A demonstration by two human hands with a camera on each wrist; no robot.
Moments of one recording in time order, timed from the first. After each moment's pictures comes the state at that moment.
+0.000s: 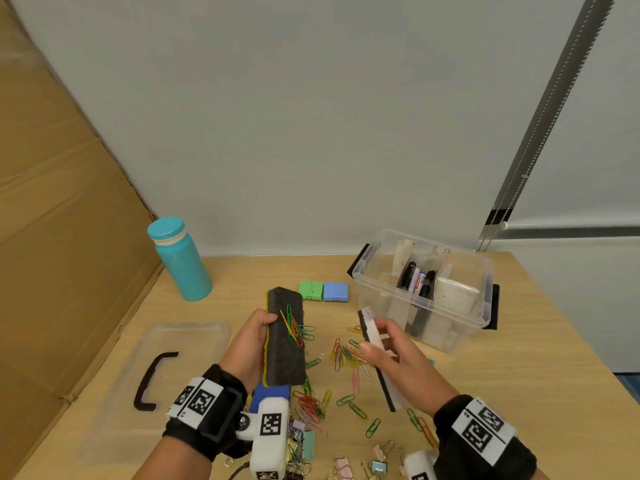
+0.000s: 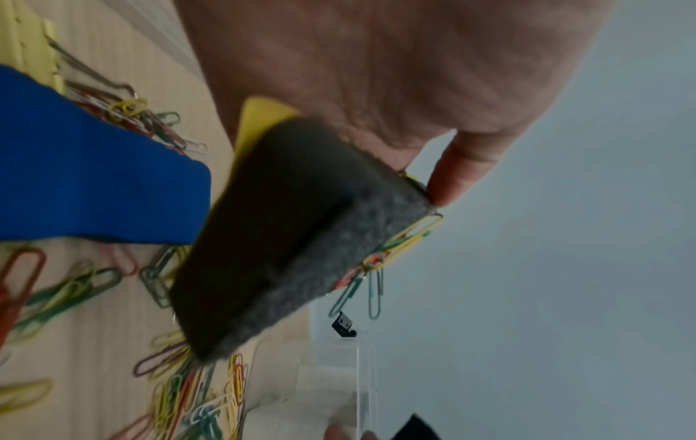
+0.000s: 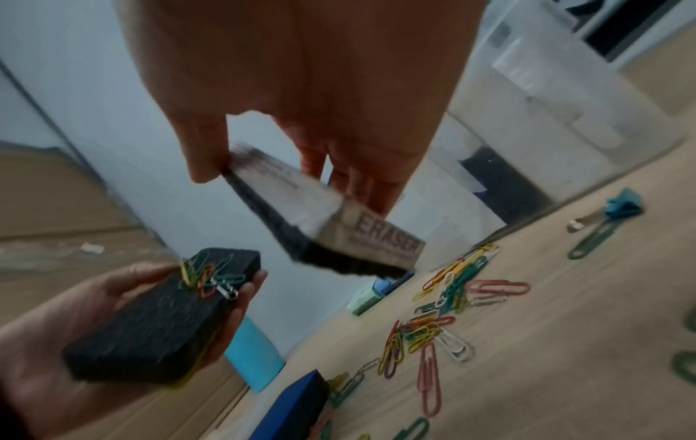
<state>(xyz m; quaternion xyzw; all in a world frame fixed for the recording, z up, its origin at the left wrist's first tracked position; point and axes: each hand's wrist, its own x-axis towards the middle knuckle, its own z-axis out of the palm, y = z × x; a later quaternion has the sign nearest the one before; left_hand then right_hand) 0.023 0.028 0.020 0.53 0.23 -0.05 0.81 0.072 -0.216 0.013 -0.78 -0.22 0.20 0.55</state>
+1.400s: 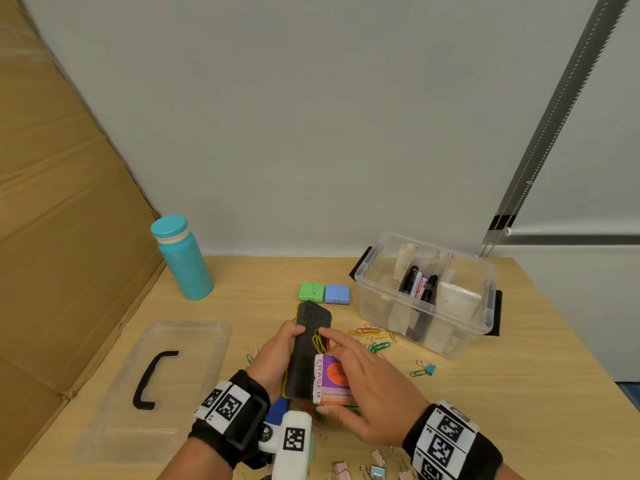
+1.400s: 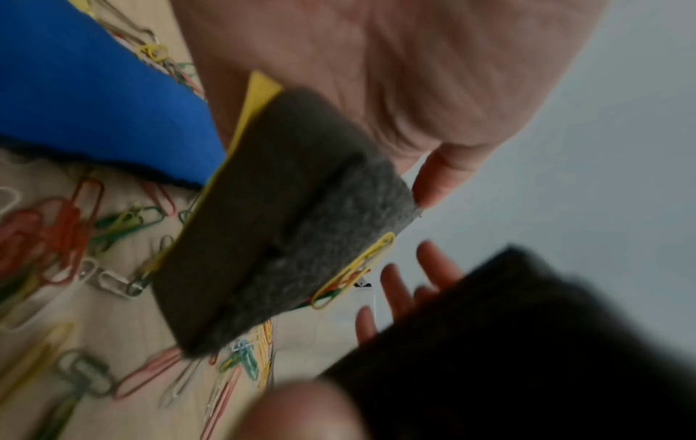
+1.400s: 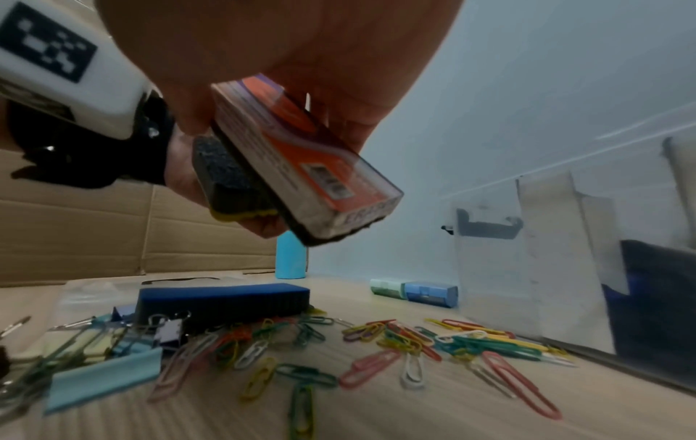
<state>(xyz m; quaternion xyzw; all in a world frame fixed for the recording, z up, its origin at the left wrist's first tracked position) 0.030 -0.001 0.004 0.53 0.24 -0.08 0.81 0.049 -0.191 0.020 -0.83 -0.51 0.02 0.20</state>
